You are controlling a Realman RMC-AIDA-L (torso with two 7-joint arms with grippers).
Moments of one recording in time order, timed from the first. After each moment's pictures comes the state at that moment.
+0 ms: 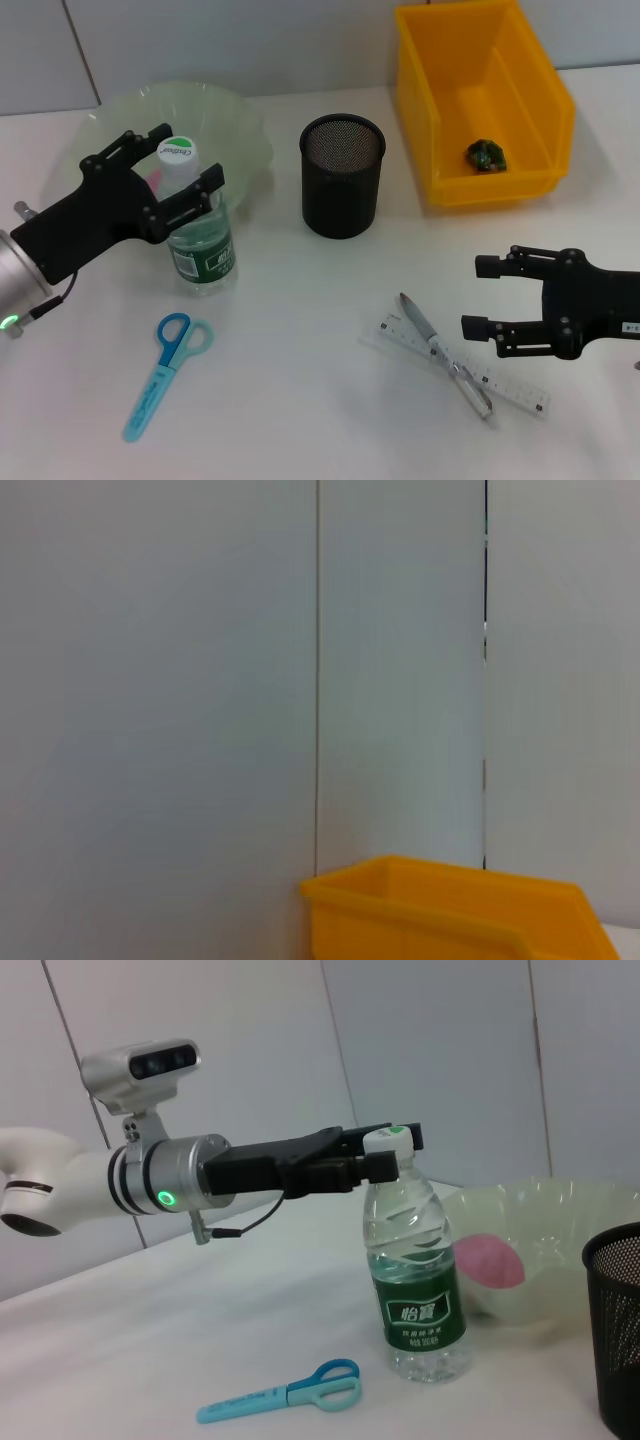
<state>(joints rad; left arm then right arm) -0.51 -2.07 0.89 0.32 1.34 1.37 -0.79 0.27 2.07 -0.81 -0.89 -1.87 -1.69 1.37</state>
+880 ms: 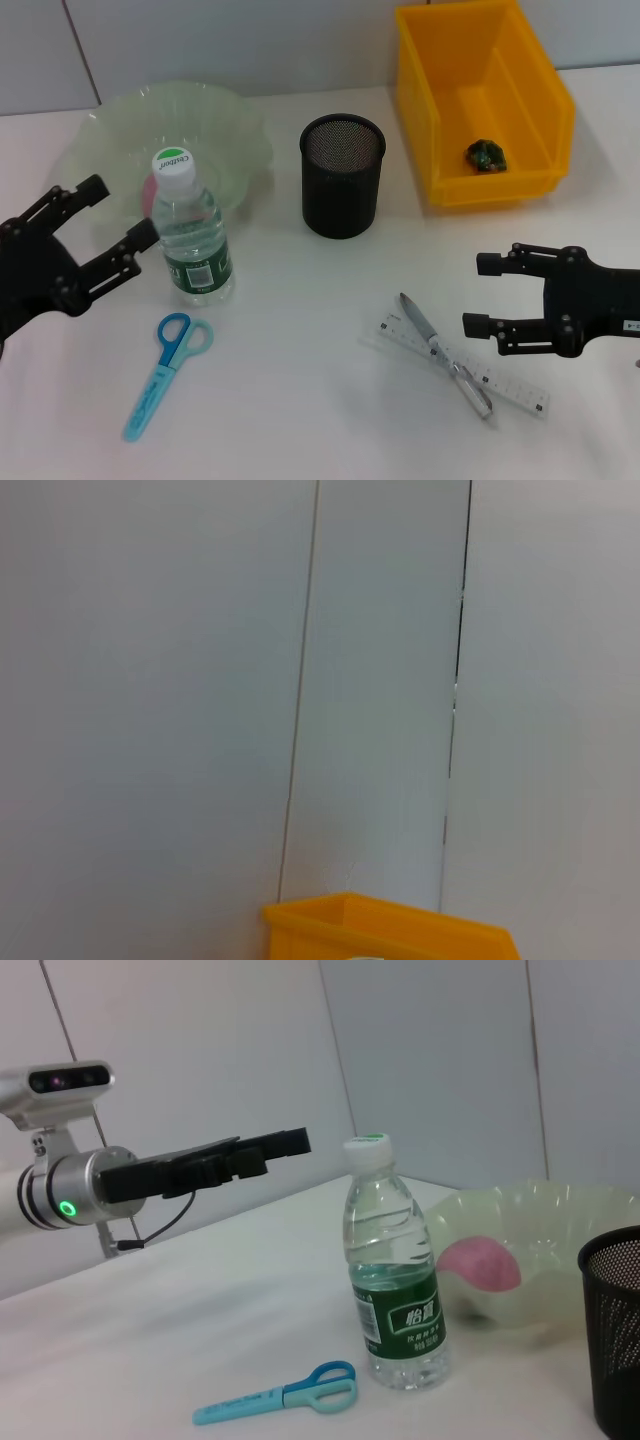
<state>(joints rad) -0.27 -2.07 0.90 0.52 1.34 1.59 -0.95 0.26 2.08 -0.80 -0.90 -1.87 -1.69 1.37</state>
